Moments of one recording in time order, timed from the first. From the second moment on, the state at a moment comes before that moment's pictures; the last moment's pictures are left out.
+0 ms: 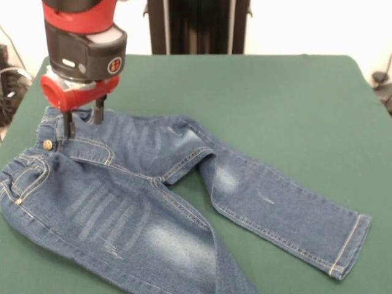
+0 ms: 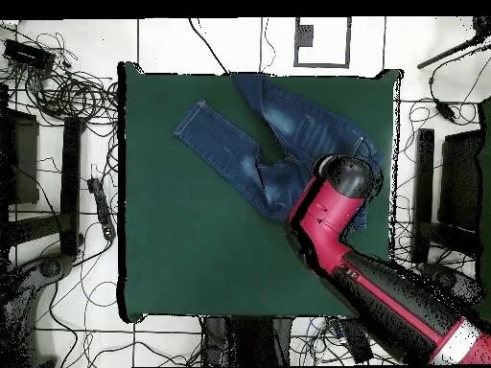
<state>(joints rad) -0.91 -0.59 1.06 2.18 1.81 -1.06 1.88</state>
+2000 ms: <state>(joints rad) -0.87 -0.43 0.85 2.06 1.59 -1.04 1.87</state>
